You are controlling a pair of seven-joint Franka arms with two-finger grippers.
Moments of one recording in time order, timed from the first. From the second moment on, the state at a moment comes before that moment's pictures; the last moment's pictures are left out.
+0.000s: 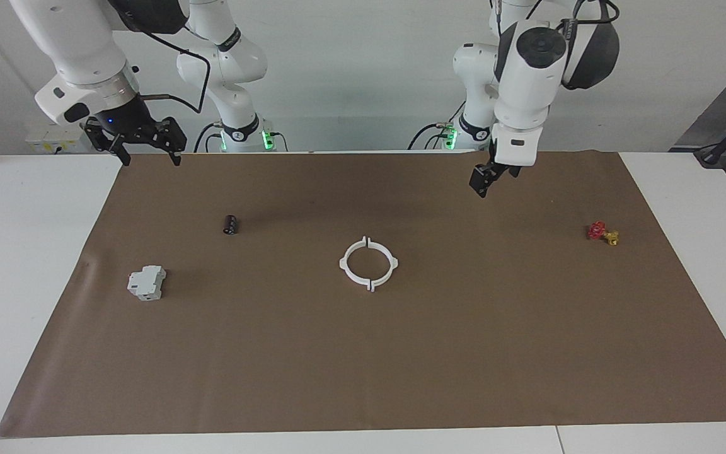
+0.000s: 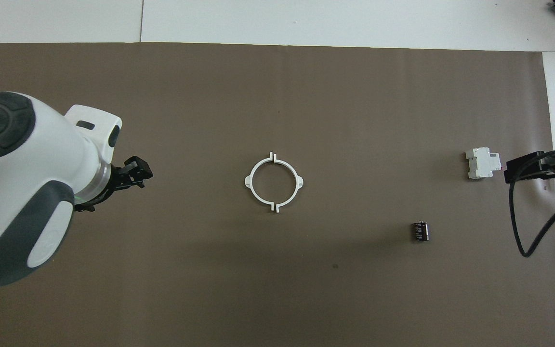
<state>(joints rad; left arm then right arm) -0.34 -0.09 0.02 -1.86 0.09 1.66 -0.73 0.12 -0.04 -0.12 -1.61 -0.05 1.49 0.00</state>
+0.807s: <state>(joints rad) -0.01 -0.18 0.02 -1.86 0.09 1.60 -0.09 0.12 -0.04 -0.12 -1.61 -0.05 1.49 0.00</state>
